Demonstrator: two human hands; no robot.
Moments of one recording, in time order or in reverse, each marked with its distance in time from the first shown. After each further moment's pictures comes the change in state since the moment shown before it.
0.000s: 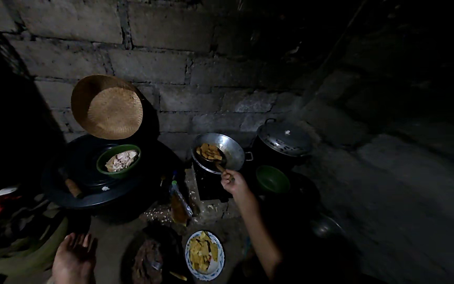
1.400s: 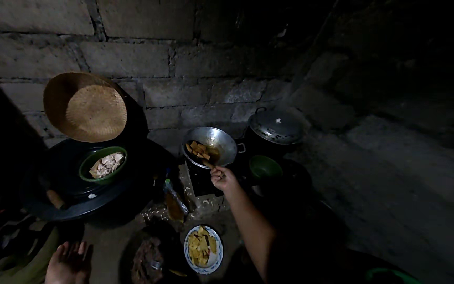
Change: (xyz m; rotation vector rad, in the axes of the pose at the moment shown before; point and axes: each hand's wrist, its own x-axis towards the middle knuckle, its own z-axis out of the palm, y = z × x) left_hand 0.008 -0.013 0.010 0.071 -0.035 -0.004; right_hand 0.014 0.007 -0.010 0.231 -0.049 0.151
